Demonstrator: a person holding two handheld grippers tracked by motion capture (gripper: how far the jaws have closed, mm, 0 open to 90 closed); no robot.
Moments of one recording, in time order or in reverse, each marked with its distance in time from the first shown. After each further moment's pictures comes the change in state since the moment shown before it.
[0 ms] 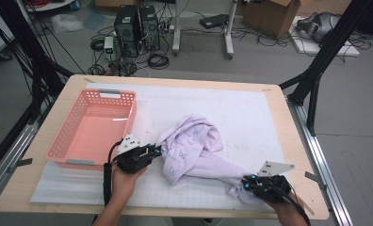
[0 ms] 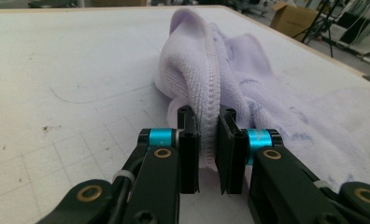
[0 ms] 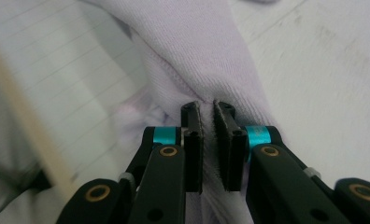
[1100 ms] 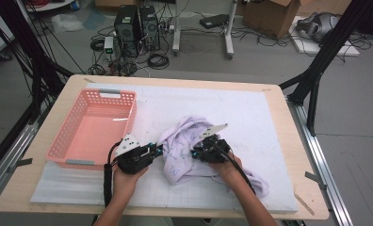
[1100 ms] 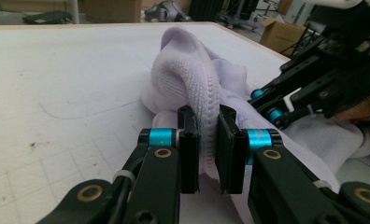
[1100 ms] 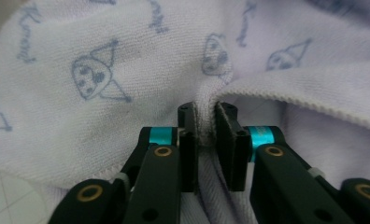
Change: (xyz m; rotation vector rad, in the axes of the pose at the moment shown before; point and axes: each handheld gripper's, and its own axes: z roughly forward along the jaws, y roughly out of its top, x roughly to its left) left arm -0.004 0.001 -0.001 -0.055 -0.020 -0.006; right arm 0.009 0.133 0.132 -0.011 0.108 -0.040
